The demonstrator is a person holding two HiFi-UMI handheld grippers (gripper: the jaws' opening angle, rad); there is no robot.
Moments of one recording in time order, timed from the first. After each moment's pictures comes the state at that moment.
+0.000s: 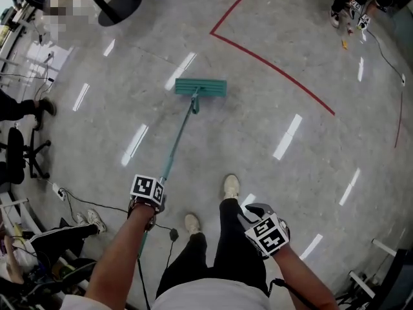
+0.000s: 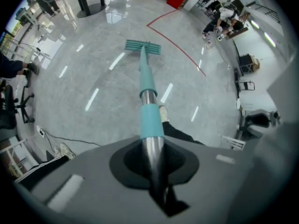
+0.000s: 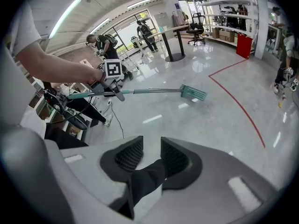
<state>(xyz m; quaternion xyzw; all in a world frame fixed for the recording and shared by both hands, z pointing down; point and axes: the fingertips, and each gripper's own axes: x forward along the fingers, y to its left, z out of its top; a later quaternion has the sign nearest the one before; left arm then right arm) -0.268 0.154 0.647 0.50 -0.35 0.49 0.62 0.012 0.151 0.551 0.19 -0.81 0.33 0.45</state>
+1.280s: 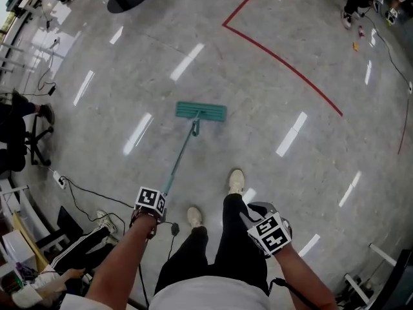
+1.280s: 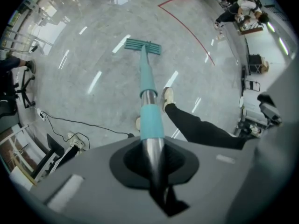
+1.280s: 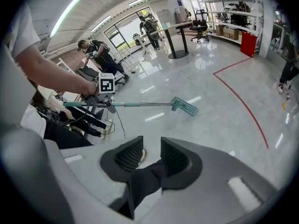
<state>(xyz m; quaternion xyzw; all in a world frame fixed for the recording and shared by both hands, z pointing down) -0.294 0.264 0.676 0.44 -0.31 0.51 0.67 -0.004 0.162 0.558 0.18 -0.80 0.34 0.46</state>
